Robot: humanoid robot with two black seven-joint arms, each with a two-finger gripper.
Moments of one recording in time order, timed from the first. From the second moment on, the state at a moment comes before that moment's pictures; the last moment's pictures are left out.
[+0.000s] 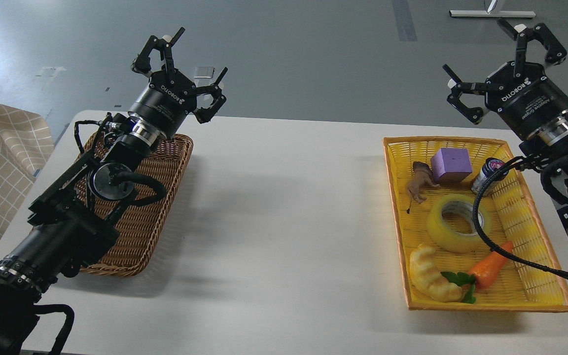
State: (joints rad) left arm -0.60 0.25 -1.07 -0.95 0.13 -0.49 -0.20; right arm 0.55 -0.28 1.48 1.05 -0.07 0.49 -0.38
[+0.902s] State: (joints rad) left arm -0.60 0.25 -1.07 -0.95 0.13 -0.49 -0.20; right arm 0.55 -0.28 1.48 1.05 -0.07 0.49 -0.38
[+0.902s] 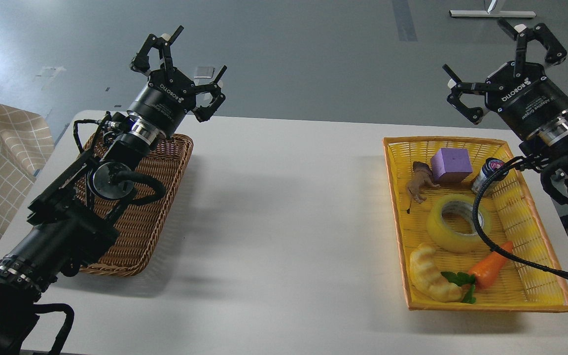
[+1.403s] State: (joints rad) left arm -0.60 0.25 -1.07 -0.95 0.13 -0.49 -0.20; right arm 0.55 -0.28 1.48 1.05 -0.07 0.49 -0.38
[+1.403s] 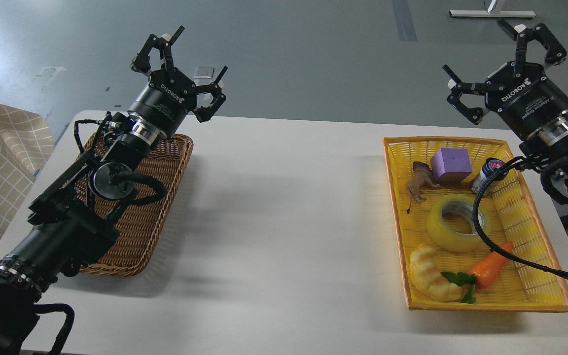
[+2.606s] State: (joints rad) left arm -0.60 0.25 -1.07 -0.95 0.13 -0.49 -0.20; right arm 0.55 -0.28 1.48 1.06 -0.07 0.49 -0.38
